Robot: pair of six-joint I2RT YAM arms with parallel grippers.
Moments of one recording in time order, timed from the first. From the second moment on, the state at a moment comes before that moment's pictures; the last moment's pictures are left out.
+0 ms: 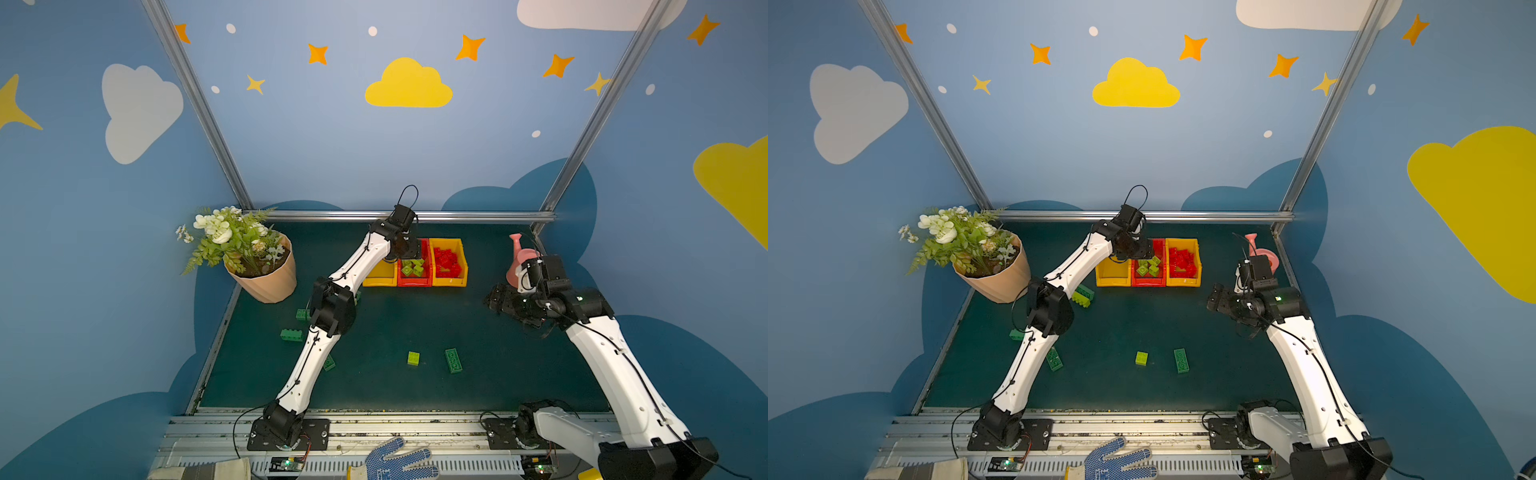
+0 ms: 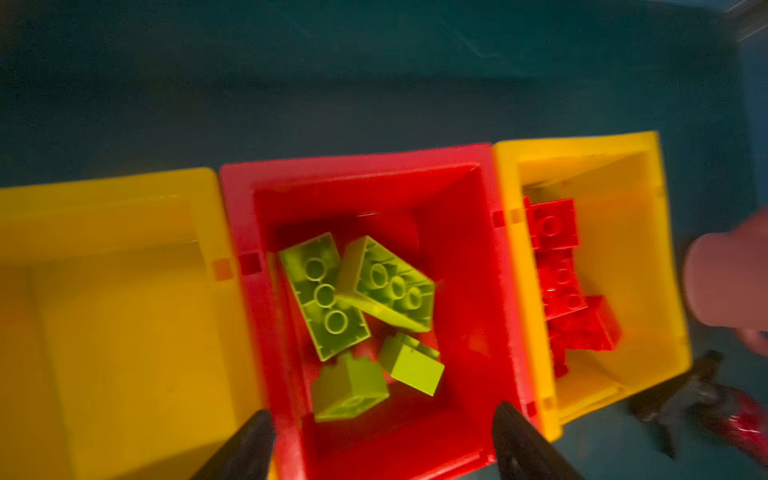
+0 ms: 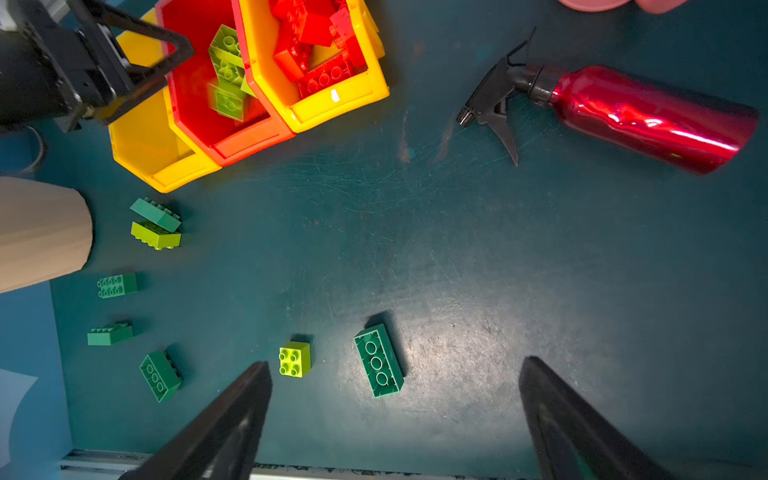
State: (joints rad) left arm -0.51 2.55 2.58 -0.99 0.09 -0.45; right arm 0.22 1.09 1.16 -1.10 -0.11 0.52
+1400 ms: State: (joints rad) left arm -0.27 0.88 0.86 -0.82 0.00 -0.71; right arm 0.94 1.65 1.14 -0.93 -0.16 0.74
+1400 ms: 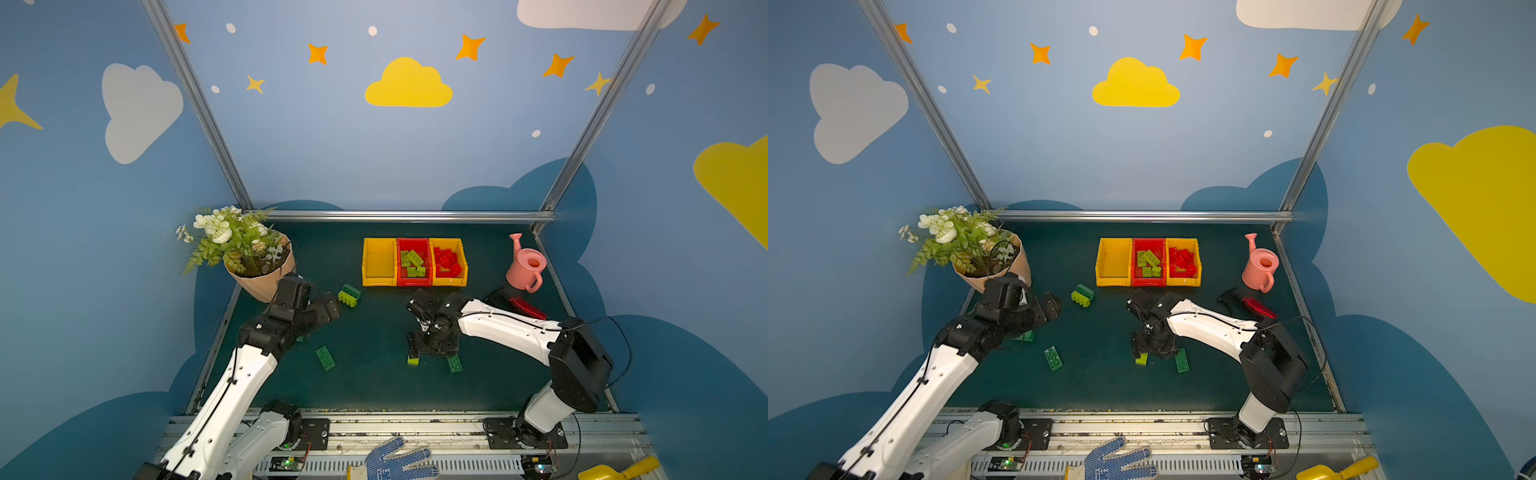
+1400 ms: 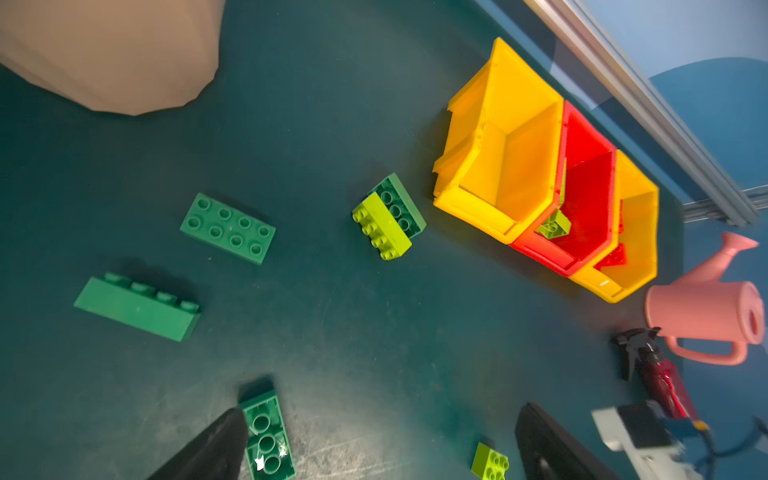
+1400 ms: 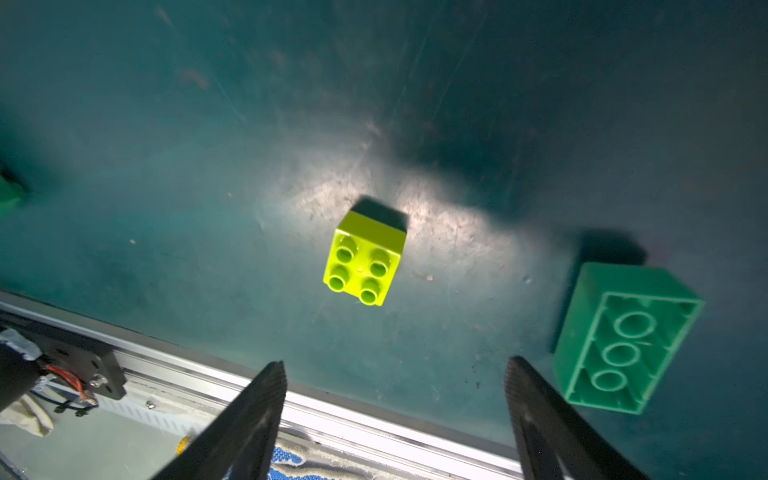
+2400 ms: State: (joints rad) left arm -0.28 0.83 0.80 -0.84 0.12 -0.63; right arm 1.03 1.92 1.32 -0.97 -0.07 0.92
